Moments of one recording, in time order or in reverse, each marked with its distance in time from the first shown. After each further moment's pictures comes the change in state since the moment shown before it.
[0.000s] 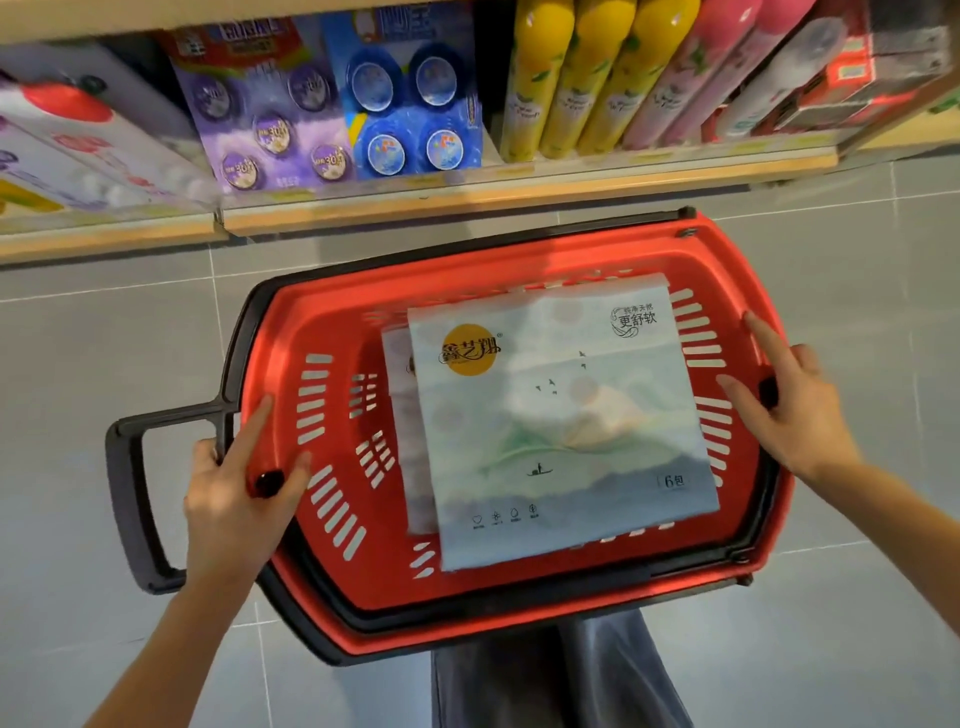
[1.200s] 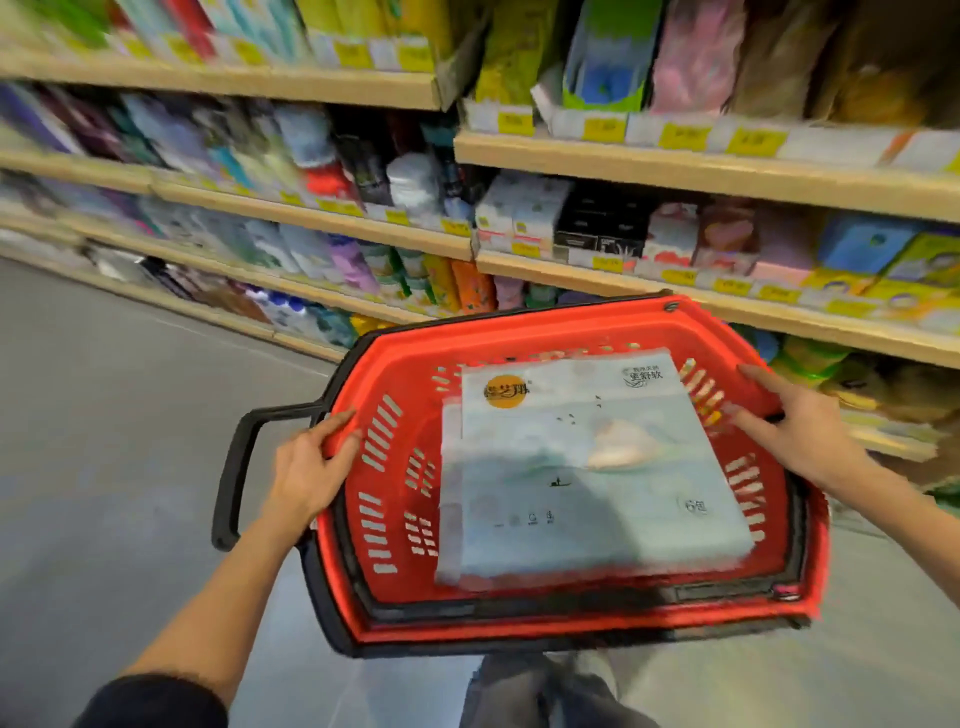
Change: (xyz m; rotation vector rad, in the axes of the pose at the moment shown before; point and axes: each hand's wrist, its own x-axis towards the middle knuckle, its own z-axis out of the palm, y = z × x) left_hand -0.223 0.105 -0.423 -0.157 0.355 -0.229; right_hand -0.145 -0.301 -0.353 -0.081 0.085 -0.596
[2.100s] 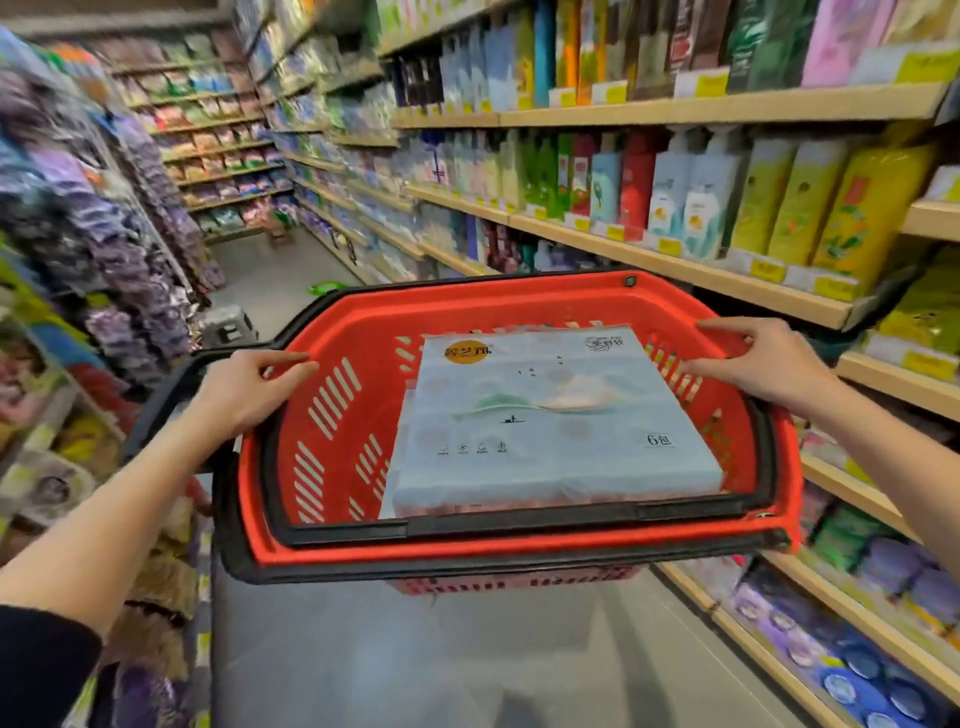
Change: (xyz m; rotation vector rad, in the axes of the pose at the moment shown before) left_hand -0.110 -0.168 -0.373 0.112 0.569 -0.331; right_hand 0.038 -0.453 -0.002 0.284 -0.149 -0.637
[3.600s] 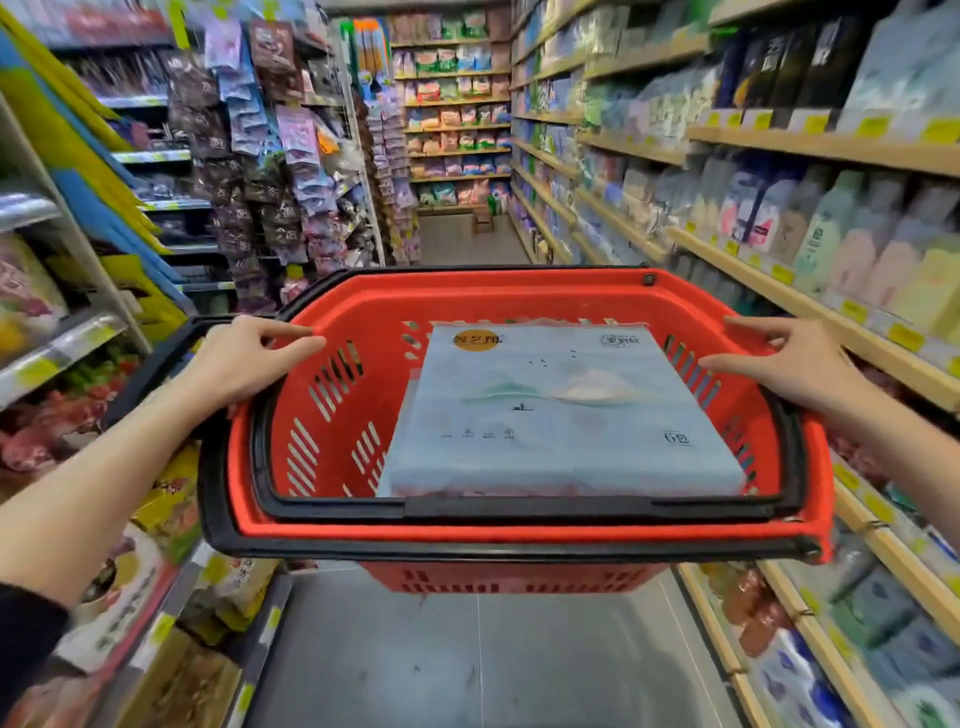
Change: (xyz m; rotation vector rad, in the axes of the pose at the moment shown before) left_hand 0.540 -0.319 -0.032 0.144 0.223 -0.363; right_hand 0.622 -0.325 0.421 0.243 -0.280 -0.287
